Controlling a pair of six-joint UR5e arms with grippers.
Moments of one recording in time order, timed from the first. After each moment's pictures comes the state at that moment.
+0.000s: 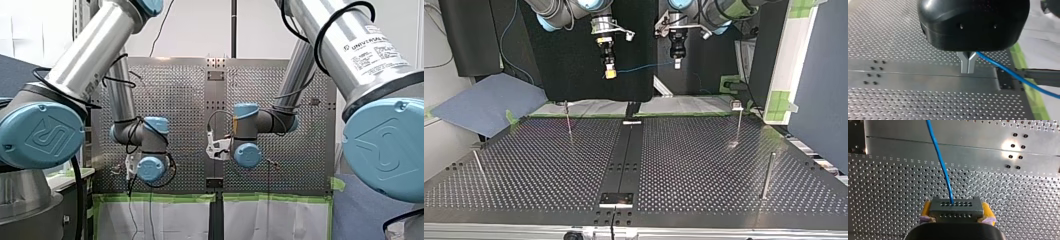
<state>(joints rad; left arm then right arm) -0.55 -2.13 -2.37 -1.89 -2.15 -1.60 2.37 -1.00 2.02 -1.04 1.83 1.47</state>
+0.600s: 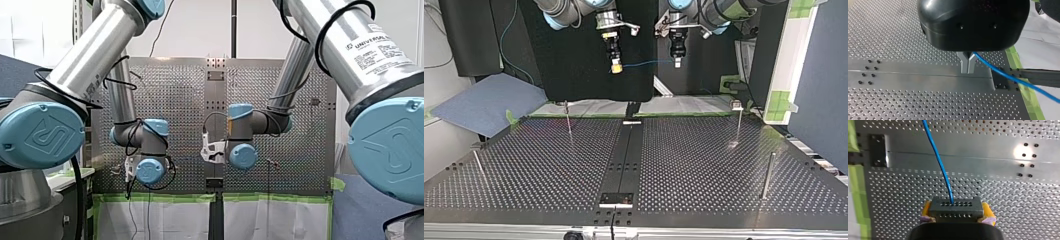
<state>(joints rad) -0.55 -2.14 -2.37 -1.89 -2.15 -1.60 2.42 -0.99 2.01 -0.96 1.85 1.55</state>
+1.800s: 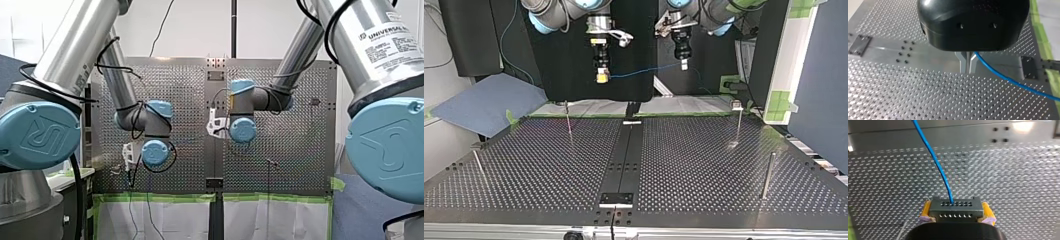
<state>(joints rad) -0.58 -1.96 -2.35 -2.07 -2.30 -1.73 2.39 -1.15 1.95 -0.80 1.96 1.65</state>
